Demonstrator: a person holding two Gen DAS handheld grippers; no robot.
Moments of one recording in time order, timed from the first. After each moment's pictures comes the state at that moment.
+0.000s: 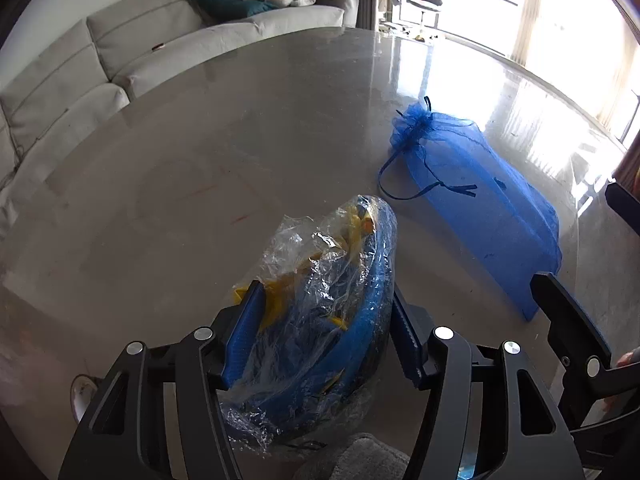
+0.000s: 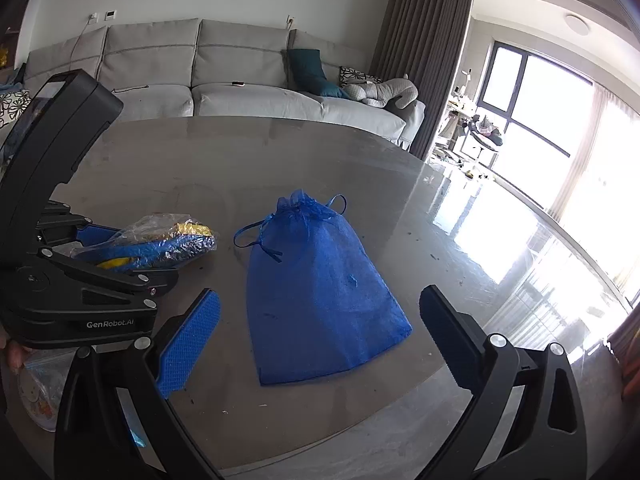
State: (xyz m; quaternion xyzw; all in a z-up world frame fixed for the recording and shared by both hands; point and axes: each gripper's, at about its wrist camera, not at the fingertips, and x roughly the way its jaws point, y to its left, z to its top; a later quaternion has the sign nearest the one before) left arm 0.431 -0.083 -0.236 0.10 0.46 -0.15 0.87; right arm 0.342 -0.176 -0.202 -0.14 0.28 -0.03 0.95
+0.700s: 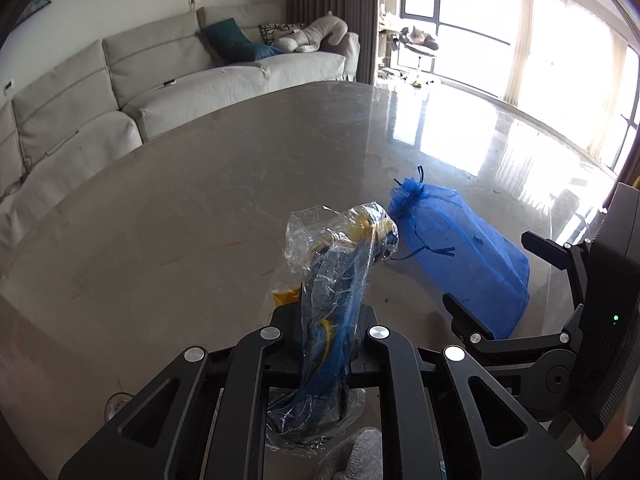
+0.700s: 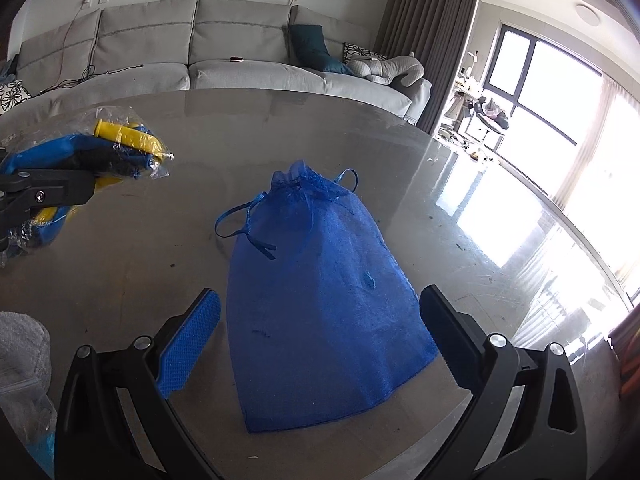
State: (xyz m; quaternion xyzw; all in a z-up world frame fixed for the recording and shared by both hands) left arm 0.415 -0.068 -0.194 0.07 0.38 -0.15 0.91; right arm 0.379 -0.180 -0.229 -0.14 0.33 -0.02 0.93
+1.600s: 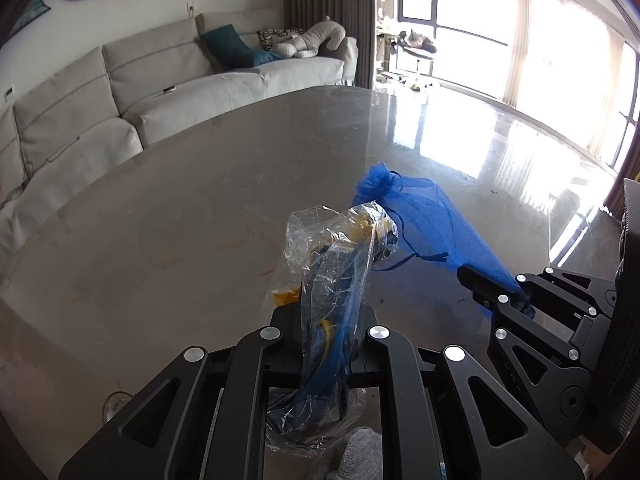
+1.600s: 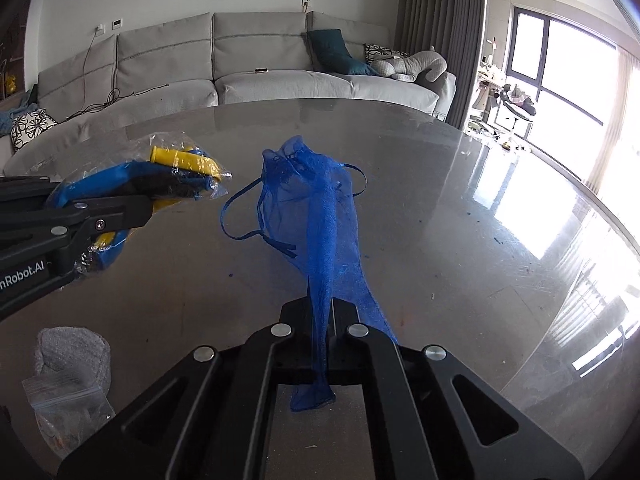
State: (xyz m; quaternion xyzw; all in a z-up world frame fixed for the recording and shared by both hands) left arm 0.402 -0.076 -0.197 0.07 0.37 -0.15 0.91; right arm 0.369 -0.168 -0.214 -0.09 0.32 0.03 0.94
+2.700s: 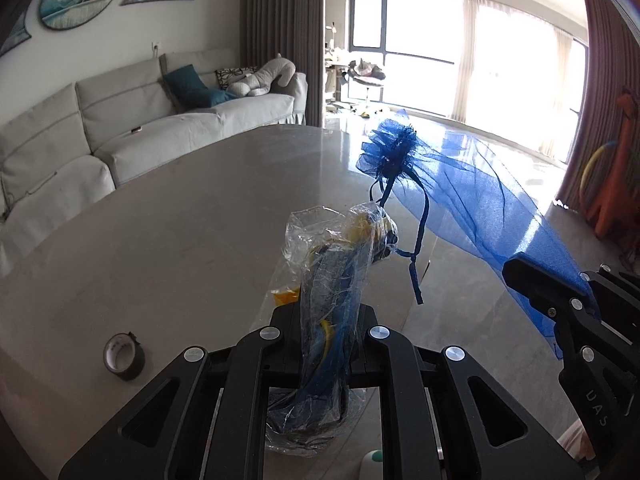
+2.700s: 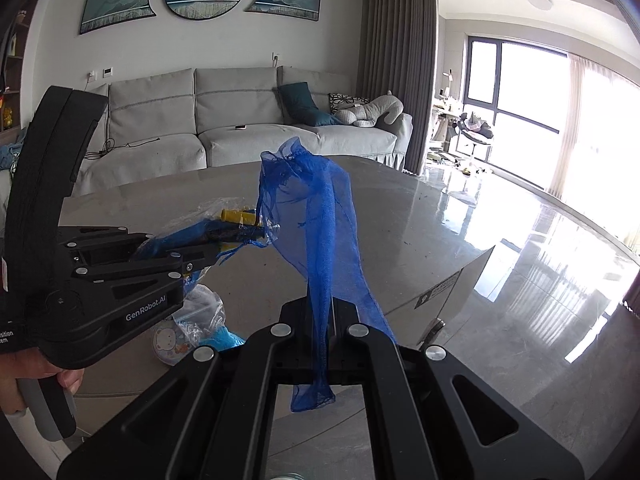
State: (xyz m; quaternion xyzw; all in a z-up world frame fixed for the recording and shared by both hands) left arm 0.269 -0.076 -0.149 0.08 0.30 -0.23 0.92; right arm 0.204 -0.159 -0.129 -0.06 0.24 -0.02 0.97
